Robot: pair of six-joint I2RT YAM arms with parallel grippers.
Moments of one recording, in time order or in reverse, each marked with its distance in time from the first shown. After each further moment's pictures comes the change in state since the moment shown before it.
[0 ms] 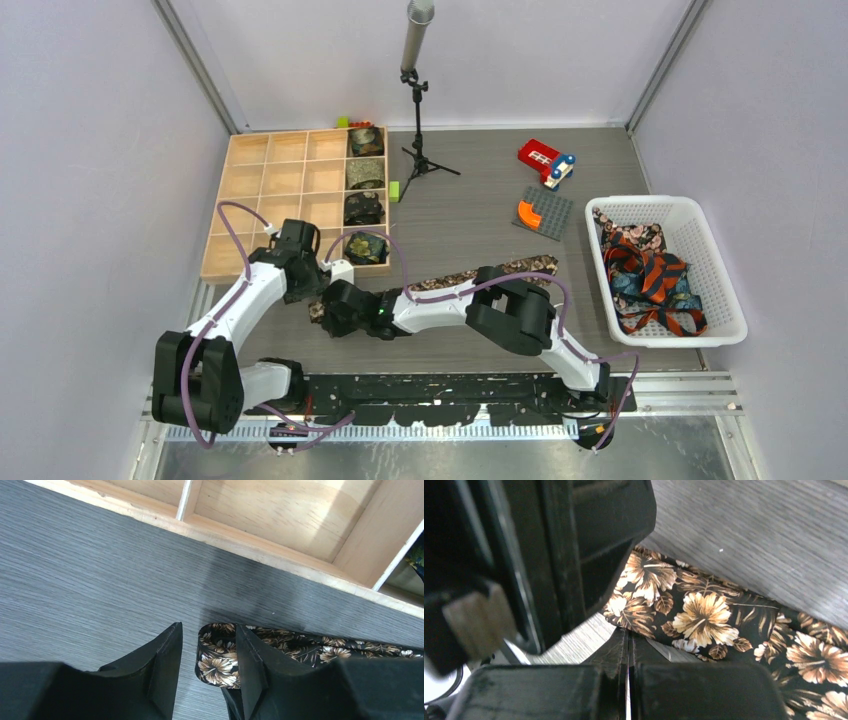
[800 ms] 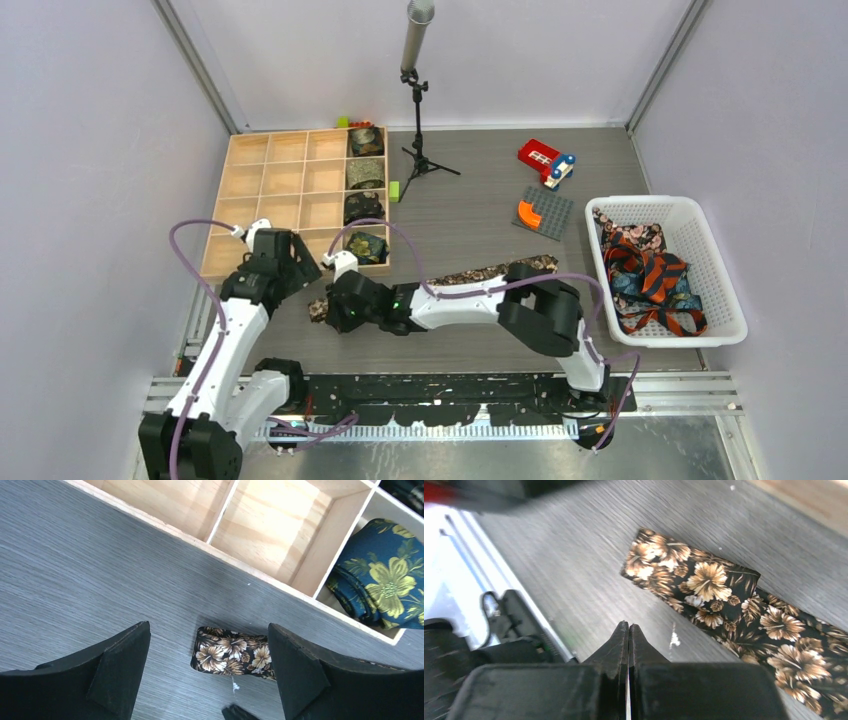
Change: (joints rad) left arm 0.058 -0.291 -0.018 -0.006 -0.034 -0.080; right arm -0.002 -0.125 -0.081 0.002 -0.036 -0.095
